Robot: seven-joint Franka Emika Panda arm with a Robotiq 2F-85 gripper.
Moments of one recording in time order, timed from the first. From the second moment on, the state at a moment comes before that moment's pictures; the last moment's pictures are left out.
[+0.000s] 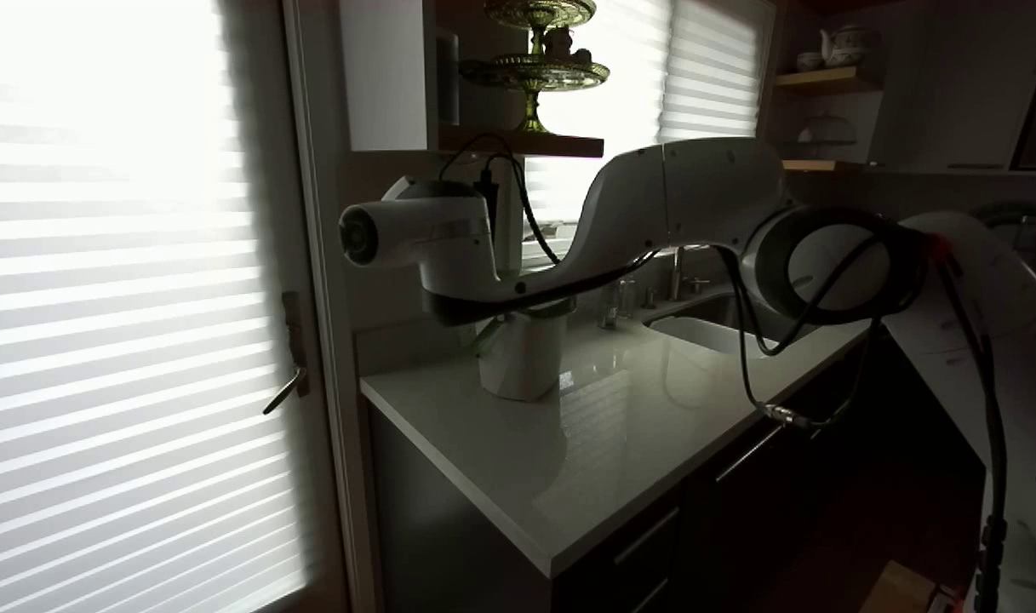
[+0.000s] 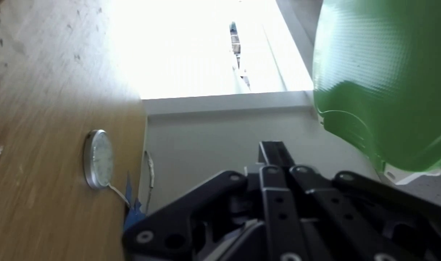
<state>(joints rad) 0.42 0.67 0.22 -1.07 -1.63 1.56 0.23</state>
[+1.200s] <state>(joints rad) 0.21 0.46 0.48 -1.21 -1.02 1.75 0.00</state>
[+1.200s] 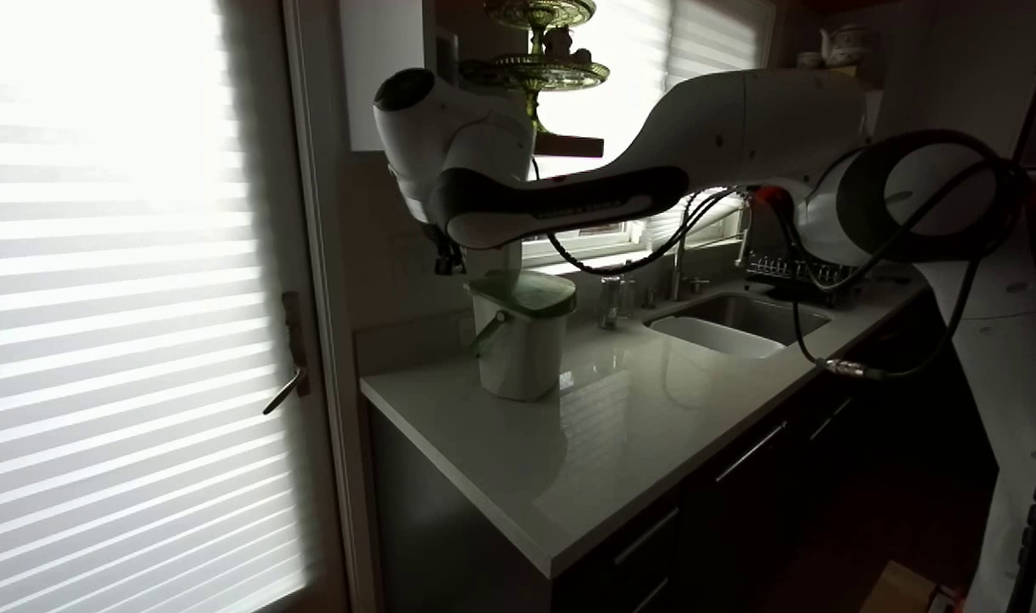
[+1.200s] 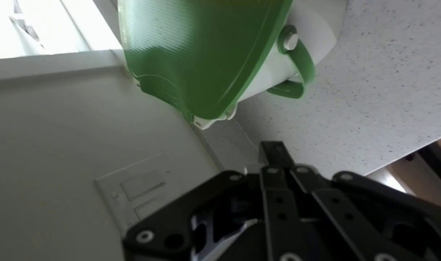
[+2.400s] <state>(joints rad) 0.01 0.14 0.63 -1.29 -0.25 1.29 -0.32</state>
